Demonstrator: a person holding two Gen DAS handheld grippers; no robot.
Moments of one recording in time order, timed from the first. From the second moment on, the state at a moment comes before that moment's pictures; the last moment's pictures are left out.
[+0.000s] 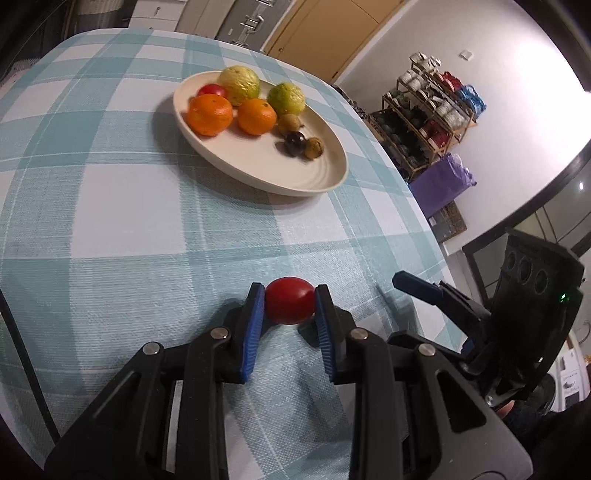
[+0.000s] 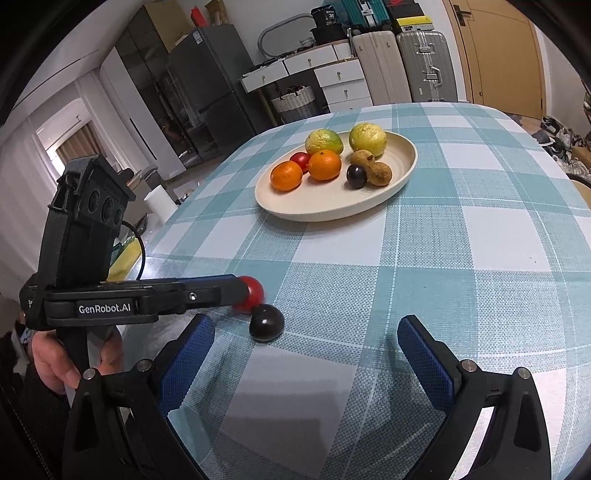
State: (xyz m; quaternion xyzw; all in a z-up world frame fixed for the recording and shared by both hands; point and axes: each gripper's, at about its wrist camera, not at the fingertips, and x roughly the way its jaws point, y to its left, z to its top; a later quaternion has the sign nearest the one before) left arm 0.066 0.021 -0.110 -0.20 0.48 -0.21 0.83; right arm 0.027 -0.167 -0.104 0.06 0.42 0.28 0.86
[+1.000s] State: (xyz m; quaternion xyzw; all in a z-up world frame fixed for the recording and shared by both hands) left arm 0.057 0.084 -0.087 -0.25 0.44 -0.20 0.84; right arm 0.038 -0.115 -0.116 0.01 0.45 0.31 0.84
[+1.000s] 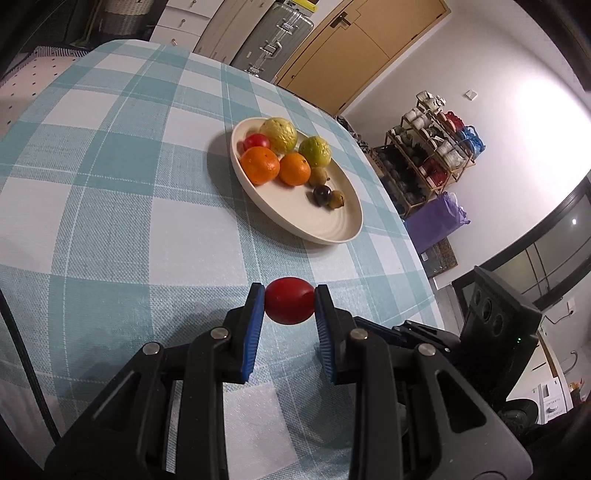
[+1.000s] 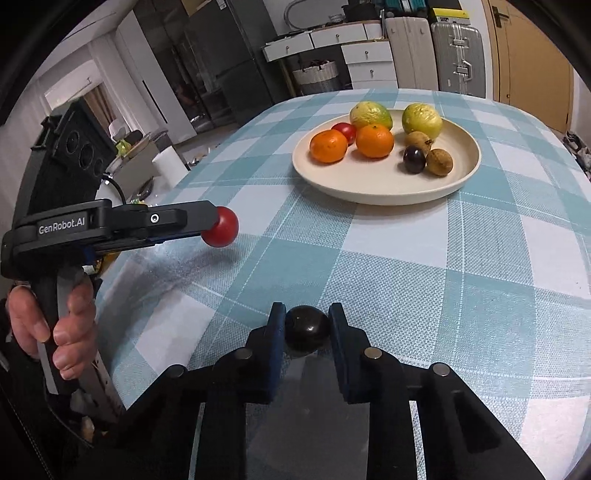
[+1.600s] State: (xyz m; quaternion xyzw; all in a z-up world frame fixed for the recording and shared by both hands) left arm 0.105 0.066 -0.061 -0.24 0.43 -0.21 0.85; right arm 0.076 -0.131 -0.082 0.04 0.39 0.31 0.86
